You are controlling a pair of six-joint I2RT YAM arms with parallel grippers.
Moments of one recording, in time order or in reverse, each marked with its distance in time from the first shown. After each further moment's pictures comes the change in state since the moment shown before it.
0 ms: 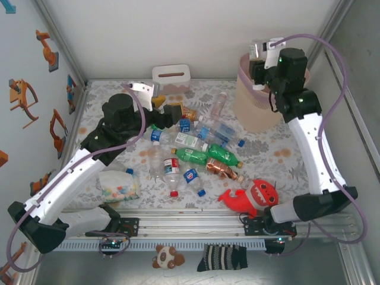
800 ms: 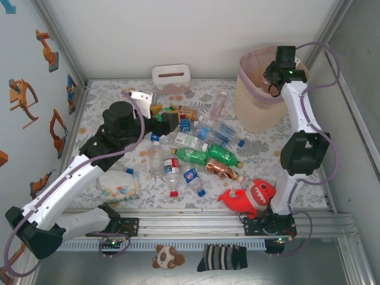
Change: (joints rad) left arm 0.000 -0.059 -0.090 -0.033 -0.035 -0.011; right arm -0.214 0.523 0.238 -0.158 0.112 0.700
